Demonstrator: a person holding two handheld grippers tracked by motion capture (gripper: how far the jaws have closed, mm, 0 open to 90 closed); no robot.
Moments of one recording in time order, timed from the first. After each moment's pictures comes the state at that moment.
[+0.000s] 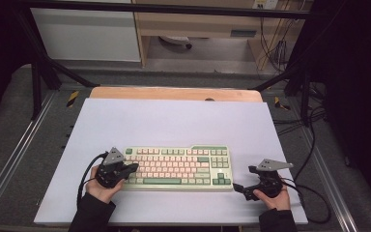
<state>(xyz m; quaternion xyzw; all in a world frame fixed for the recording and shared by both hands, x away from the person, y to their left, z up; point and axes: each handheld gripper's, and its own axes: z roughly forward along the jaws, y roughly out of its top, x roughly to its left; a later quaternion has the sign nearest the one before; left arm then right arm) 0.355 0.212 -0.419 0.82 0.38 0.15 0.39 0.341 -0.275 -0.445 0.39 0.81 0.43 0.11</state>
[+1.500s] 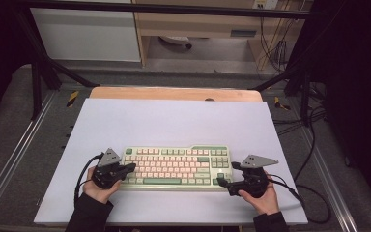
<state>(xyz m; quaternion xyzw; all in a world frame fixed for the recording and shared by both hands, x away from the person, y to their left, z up) 0.352 0.222 -0.421 0.81 0.38 0.15 0.41 0.336 -0.221 -0.412 0.36 0.81 0.44 0.13</state>
